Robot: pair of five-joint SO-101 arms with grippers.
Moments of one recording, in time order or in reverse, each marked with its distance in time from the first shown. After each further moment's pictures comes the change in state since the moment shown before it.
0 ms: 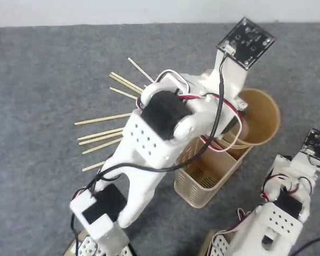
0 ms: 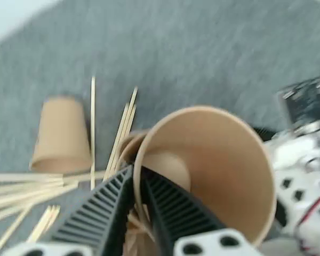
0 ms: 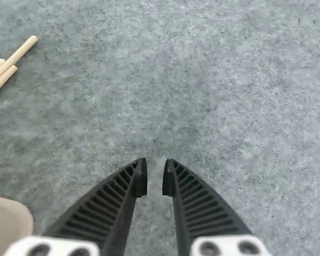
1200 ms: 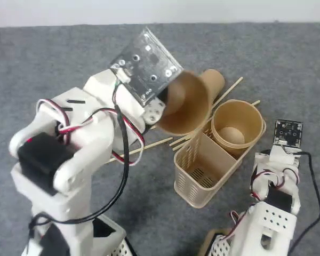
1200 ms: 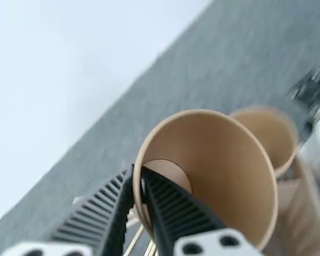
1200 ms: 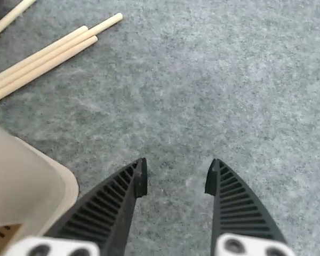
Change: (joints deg) left arm -13.5 -27.5 6.4 0.0 -23.4; right arm -11.8 0.0 0.0 1.2 7.7
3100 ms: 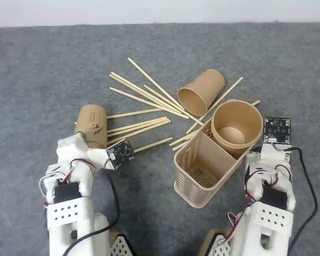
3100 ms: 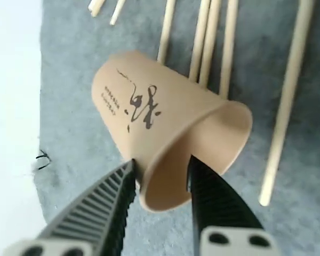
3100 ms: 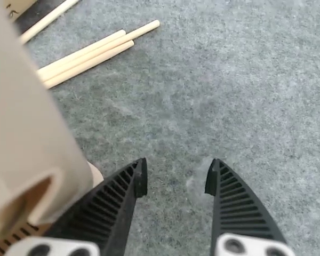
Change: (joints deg) left arm -48.4 -46.2 124.2 -64.4 -59.8; right arm -5.7 0.0 0.0 0.0 0.0
